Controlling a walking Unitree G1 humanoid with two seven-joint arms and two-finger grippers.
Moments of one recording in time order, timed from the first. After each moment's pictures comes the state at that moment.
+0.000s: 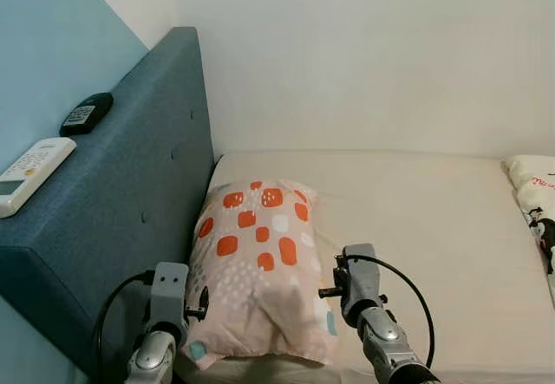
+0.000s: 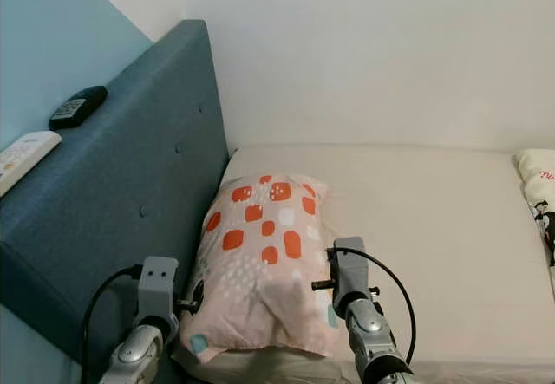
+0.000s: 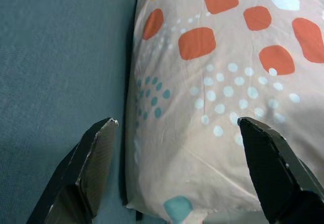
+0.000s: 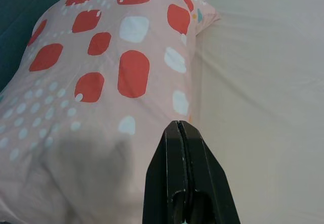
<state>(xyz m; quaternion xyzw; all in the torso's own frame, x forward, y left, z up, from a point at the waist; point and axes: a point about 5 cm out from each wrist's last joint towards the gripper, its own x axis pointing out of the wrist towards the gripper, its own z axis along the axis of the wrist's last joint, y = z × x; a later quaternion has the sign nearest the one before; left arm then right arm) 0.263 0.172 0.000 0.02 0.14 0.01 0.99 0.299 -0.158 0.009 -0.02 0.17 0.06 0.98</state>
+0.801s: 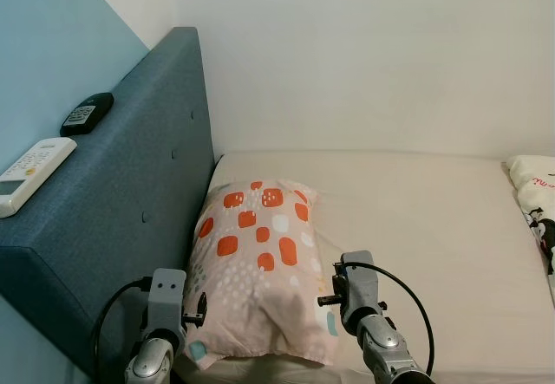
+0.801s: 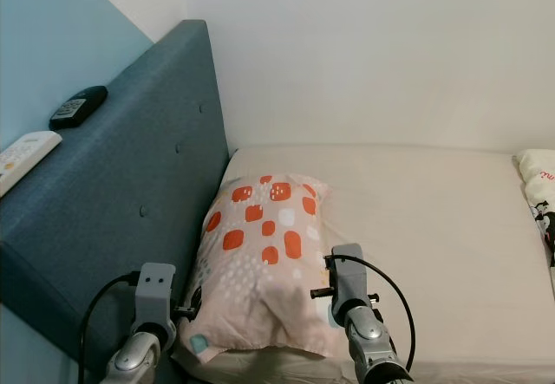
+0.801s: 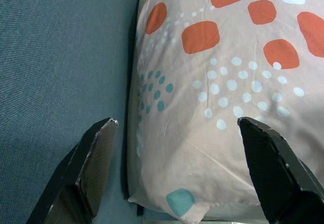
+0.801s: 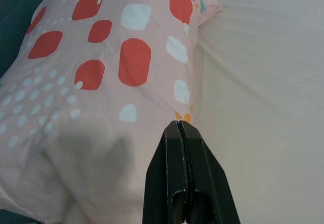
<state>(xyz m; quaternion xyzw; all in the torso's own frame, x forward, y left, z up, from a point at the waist) 0.259 0.174 -0.003 0.02 0.14 0.02 0.99 0.293 -0.158 0.003 -0.03 0.18 0.06 0.98</state>
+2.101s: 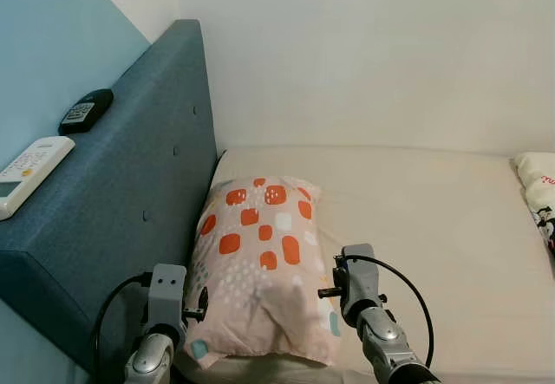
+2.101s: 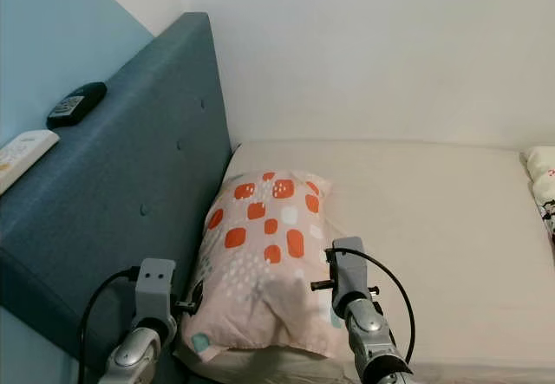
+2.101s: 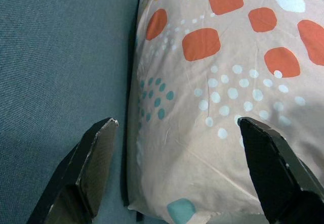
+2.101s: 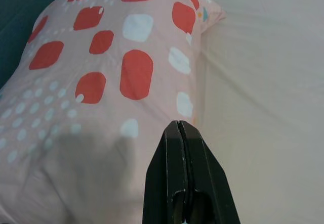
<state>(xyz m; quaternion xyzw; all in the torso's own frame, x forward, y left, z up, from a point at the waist) 0.263 0.173 0.004 0.02 0.13 0.01 0.99 0.302 -0.158 0.012 -0.03 0.17 0.06 0.98</state>
